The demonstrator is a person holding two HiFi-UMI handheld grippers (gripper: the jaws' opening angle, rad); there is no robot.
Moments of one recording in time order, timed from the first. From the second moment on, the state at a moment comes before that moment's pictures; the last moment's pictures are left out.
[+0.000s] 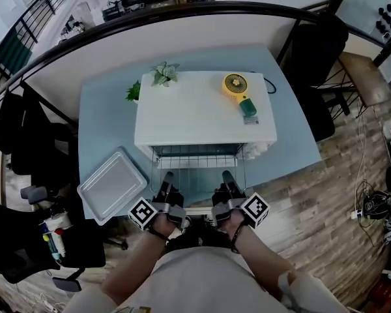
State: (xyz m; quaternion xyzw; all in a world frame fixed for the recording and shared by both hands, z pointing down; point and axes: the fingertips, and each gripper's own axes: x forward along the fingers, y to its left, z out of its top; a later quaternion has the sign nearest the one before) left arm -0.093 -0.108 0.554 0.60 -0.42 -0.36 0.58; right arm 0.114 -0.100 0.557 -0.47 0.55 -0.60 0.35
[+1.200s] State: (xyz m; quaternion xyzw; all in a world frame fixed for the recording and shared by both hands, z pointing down) left arm -0.037 -0.044 0.530 0.64 -0.33 -0.29 0.63; right arm 0.160 0.010 0.545 -0.52 0.48 -0.60 0.36
